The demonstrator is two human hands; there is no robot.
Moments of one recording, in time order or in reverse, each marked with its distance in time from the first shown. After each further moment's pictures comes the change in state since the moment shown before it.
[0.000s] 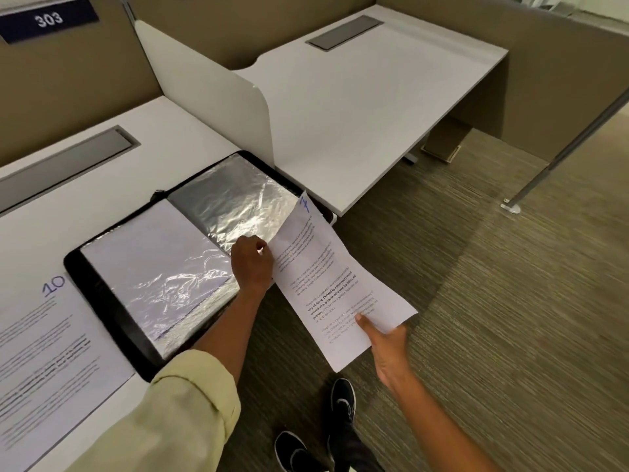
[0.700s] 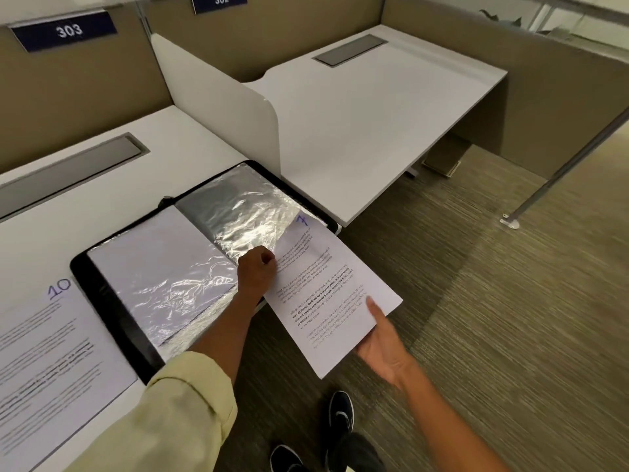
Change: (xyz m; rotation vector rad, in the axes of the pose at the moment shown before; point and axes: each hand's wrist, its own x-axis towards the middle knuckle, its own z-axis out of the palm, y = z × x) left_hand 0.013 -0.011 -0.008 -0.038 -0.277 -0.033; right_hand -0.007 -0.041 0.029 0.114 -0.348 0.297
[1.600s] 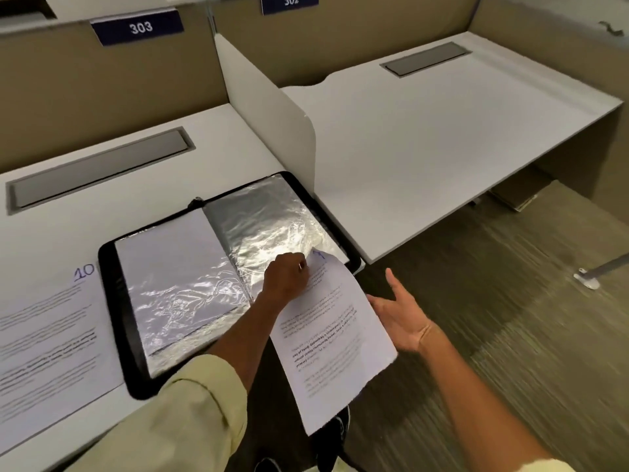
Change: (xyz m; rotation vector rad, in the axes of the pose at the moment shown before) left_hand 0.051 0.043 0.035 0.355 -0.003 0.036; right_hand 0.133 -0.131 -0.006 -0.111 -0.418 0.544
